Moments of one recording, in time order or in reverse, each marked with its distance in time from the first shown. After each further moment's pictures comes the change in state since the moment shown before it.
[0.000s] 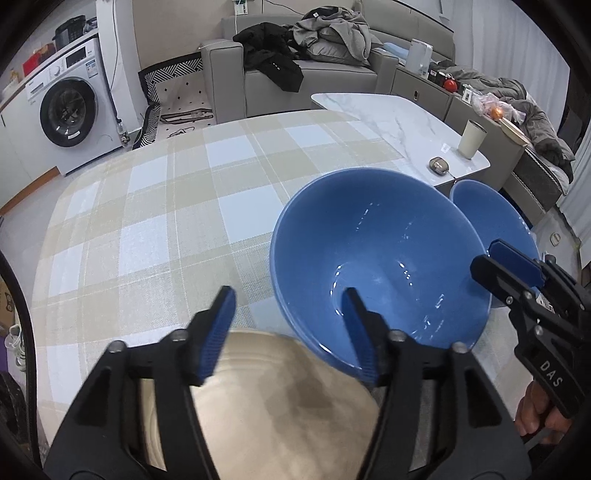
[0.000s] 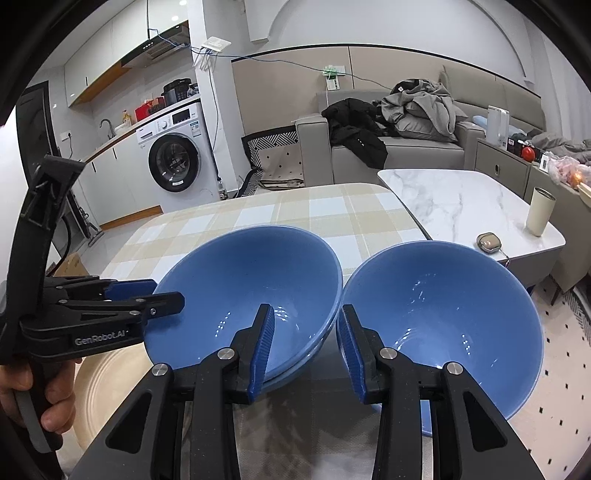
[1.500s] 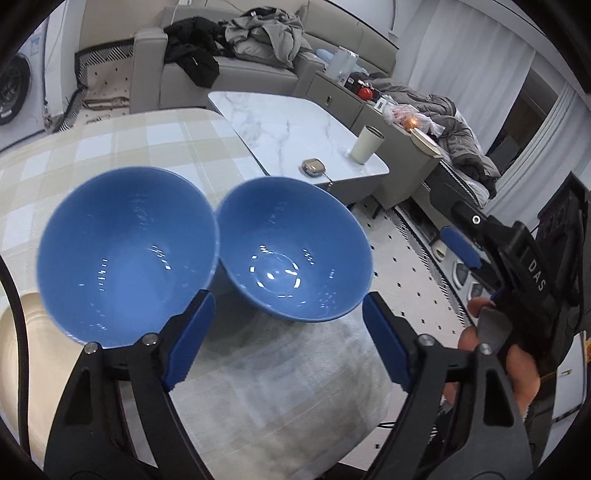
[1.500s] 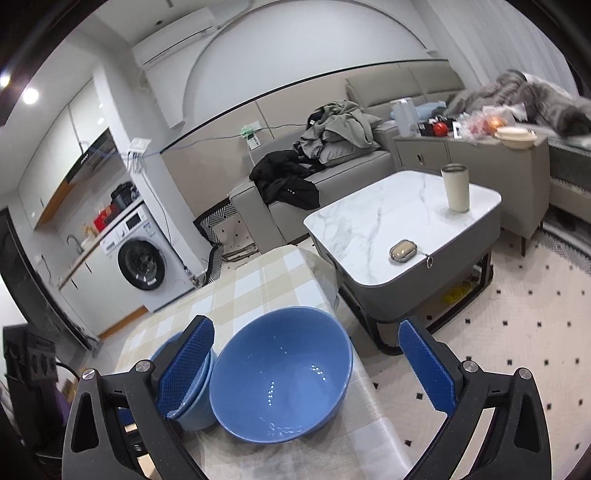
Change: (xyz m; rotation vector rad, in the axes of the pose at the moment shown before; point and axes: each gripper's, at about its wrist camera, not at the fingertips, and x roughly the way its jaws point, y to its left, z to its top) left arm -0.065 -0.190 -0.015 -0.051 0.028 -0.386; right arm -0.121 -0.176 0.012 0.409 -0.192 -0.032
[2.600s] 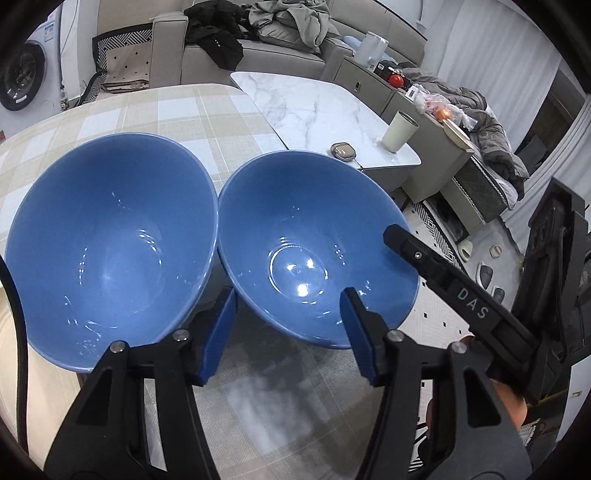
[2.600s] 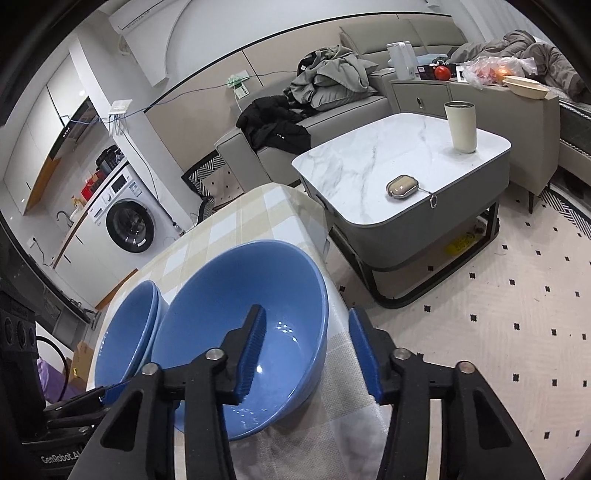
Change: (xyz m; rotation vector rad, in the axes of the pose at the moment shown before) left arm 0.066 0.017 -0.002 -0.034 0.041 0.119; right arm 0.080 -0.016 -0.038 -0.021 0.218 -0.040
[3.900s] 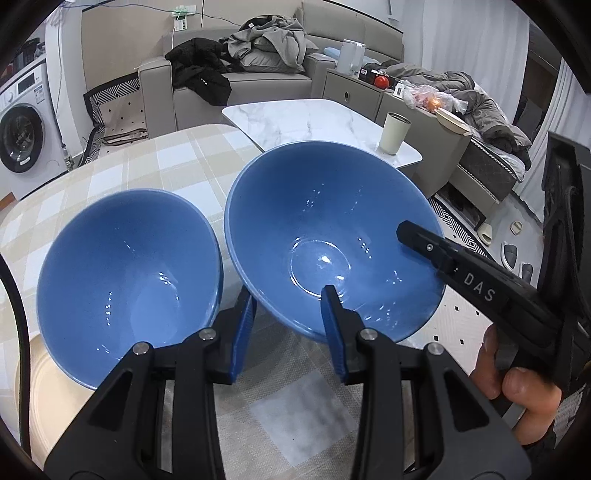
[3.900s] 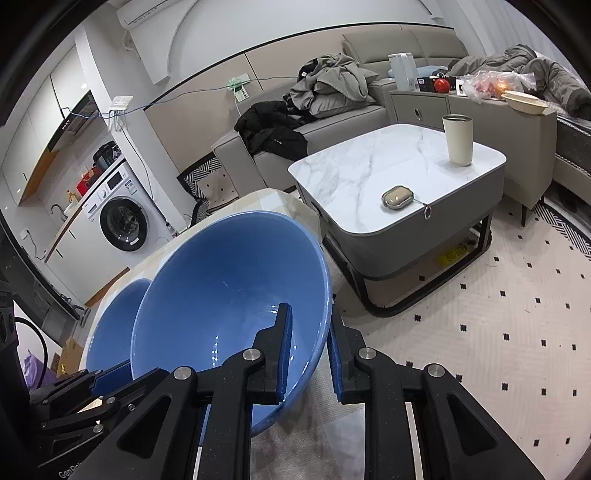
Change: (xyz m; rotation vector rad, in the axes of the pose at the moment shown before) left arm -0.015 -0.022 0.001 0.180 -0.103 0.094; right arm -0.011 0.007 0.001 -0.038 -0.049 -0.037
